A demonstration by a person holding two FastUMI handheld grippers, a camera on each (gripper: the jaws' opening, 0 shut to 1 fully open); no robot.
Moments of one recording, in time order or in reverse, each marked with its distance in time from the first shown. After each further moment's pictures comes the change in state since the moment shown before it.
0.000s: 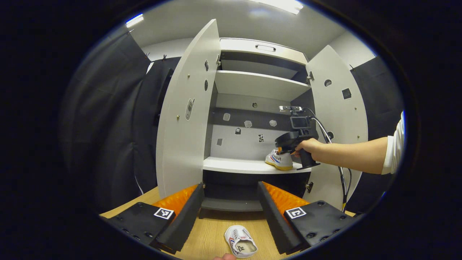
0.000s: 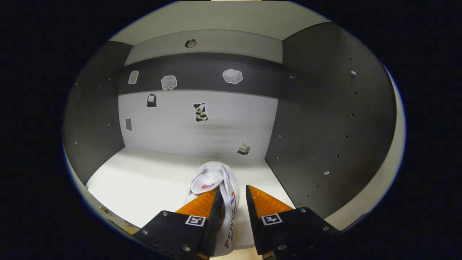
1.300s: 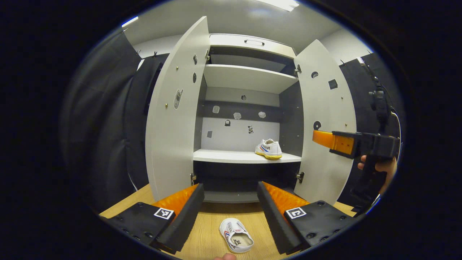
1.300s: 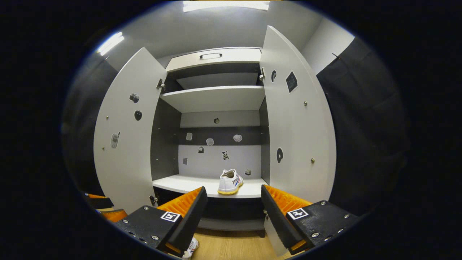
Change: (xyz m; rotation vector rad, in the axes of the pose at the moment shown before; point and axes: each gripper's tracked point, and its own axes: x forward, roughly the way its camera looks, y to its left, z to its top) left arm -0.018 -0.023 -0.038 0.025 0.081 -0.081; right arm -0.316 -0.028 -0.089 0.090 -0.521 0.144
